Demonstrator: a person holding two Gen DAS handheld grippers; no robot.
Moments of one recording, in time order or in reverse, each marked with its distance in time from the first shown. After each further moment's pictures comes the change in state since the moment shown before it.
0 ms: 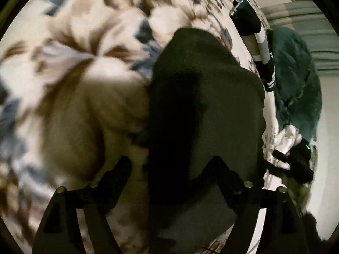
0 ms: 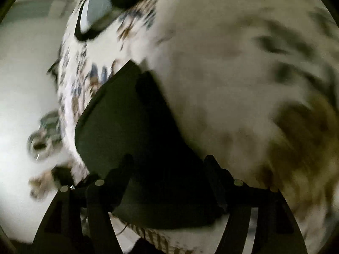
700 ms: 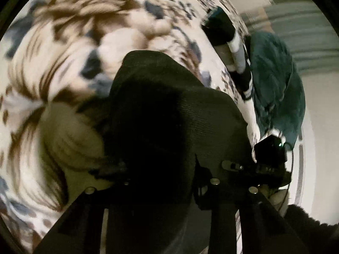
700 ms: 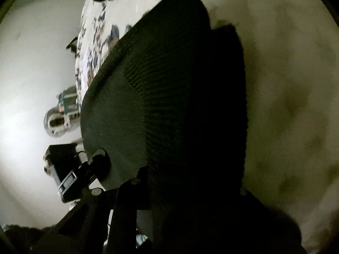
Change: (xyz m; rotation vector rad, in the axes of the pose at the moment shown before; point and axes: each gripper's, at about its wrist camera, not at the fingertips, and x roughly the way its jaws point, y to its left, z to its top) left arm -0.008 -0.042 0.022 0.085 -0.070 -0.097; right arm 0.079 0.040 -0.006 -0.049 0.100 0.128
